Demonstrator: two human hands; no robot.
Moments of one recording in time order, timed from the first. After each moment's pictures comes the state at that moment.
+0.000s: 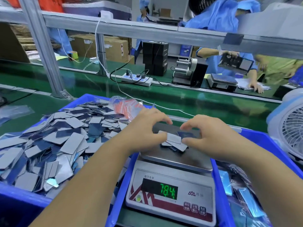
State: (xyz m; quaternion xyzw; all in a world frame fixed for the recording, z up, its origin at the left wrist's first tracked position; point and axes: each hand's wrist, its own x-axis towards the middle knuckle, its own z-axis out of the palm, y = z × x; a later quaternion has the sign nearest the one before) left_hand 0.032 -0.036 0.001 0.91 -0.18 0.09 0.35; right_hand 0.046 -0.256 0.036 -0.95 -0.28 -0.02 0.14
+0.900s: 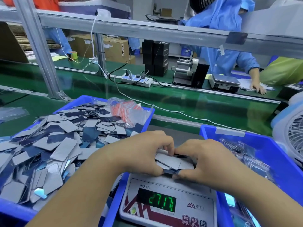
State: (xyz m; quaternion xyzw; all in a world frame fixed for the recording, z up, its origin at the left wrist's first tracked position) left_hand 0.013 -0.042 0.009 0.94 -0.23 -0.07 0.25; right_hand 0.033 -0.259 0.006 -0.93 -0.36 -0.01 0.10
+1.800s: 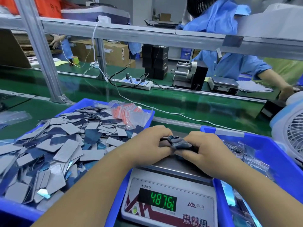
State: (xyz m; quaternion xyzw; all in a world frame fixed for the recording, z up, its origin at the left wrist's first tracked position) left_hand 0.031 -0.055 -0.004 0.91 -0.19 0.02 0.37; right_hand 0.055 -0.263 -0.006 -0.91 -0.33 -0.08 0.23
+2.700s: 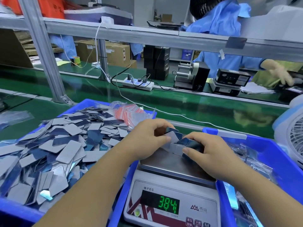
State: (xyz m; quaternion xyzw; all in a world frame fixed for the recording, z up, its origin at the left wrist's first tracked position) left_hand 0.043 -0.044 -0.006 0.85 -0.12 0.05 0.51; right_hand 0.049 -0.261 -0.001 -0.91 -0.29 -0.08 0.28
